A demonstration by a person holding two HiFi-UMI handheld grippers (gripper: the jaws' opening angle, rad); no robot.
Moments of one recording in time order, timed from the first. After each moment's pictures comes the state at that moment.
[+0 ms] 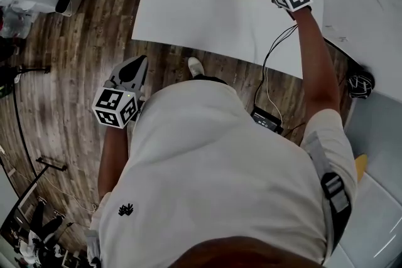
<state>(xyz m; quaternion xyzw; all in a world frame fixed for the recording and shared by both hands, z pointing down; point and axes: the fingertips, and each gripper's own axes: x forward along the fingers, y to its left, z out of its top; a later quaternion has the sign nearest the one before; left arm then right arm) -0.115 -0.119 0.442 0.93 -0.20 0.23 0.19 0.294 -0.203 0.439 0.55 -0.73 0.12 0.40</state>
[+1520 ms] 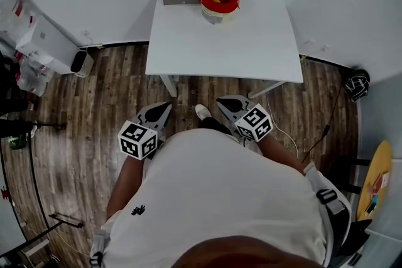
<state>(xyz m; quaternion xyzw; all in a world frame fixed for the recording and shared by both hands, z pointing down) -0.167 0.015 0.408 0.97 -0.05 0.19 0.14 -0.049 0.097 0.452 0.57 -0.79 0.19 0.15</state>
